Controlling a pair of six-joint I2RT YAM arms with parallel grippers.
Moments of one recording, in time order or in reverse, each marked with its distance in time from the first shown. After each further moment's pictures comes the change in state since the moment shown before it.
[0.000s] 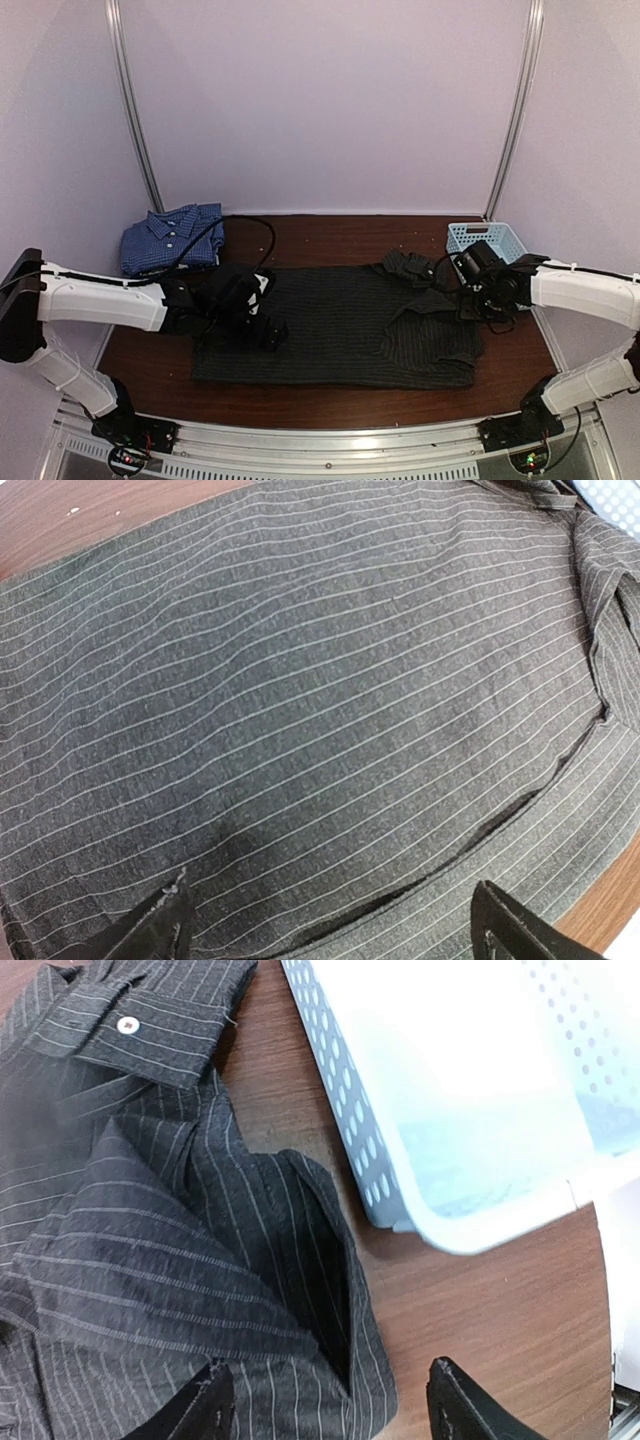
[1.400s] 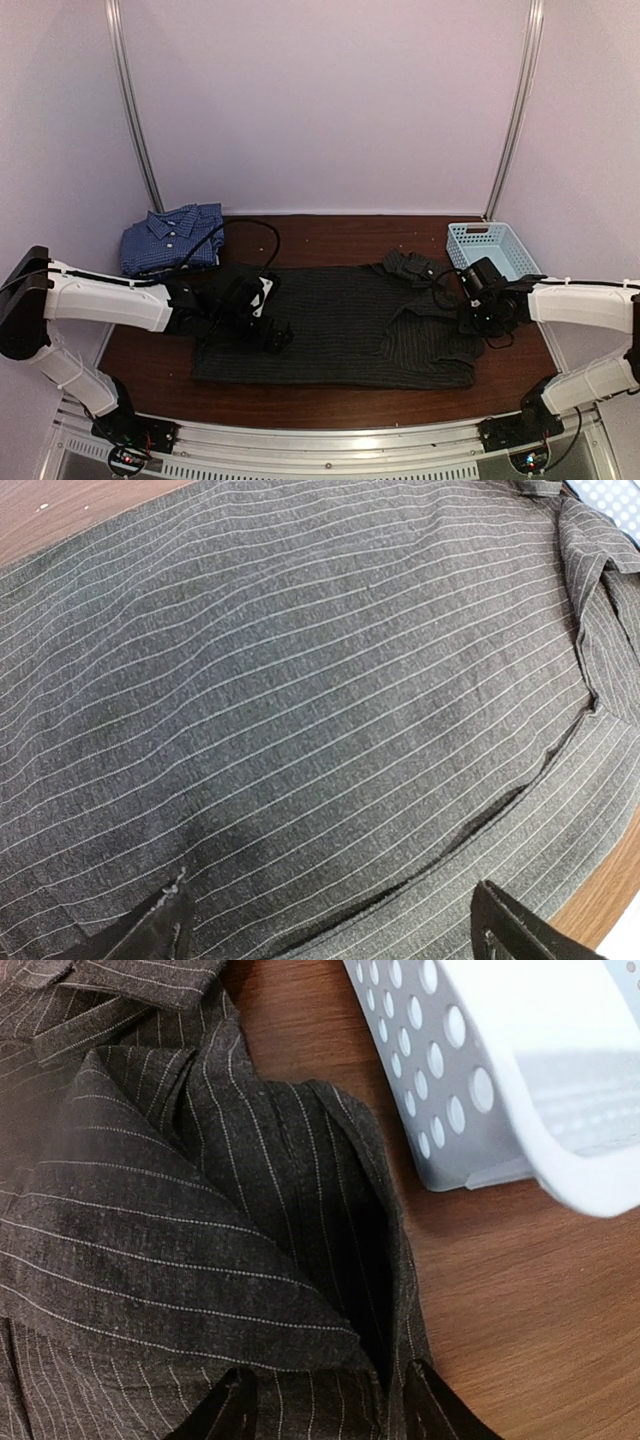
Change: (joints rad) left arm 0.000 0.033 0.000 0.035 0.050 0.003; right arm -0.058 0.004 -0.169 0.216 -0.140 -0.048
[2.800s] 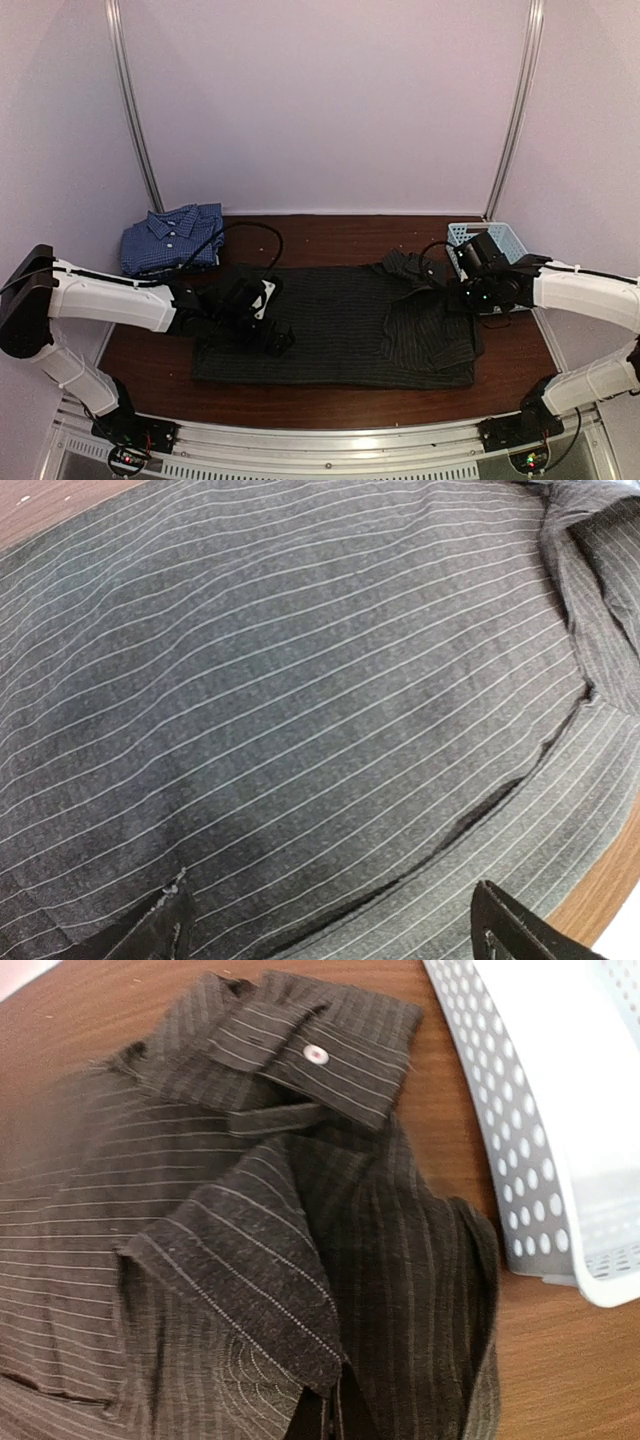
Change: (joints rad) left arm 0.000 0.021 0.000 0.008 0.028 0.000; right arm 0.072 -0.012 0.161 -0.021 -0.033 -0.055
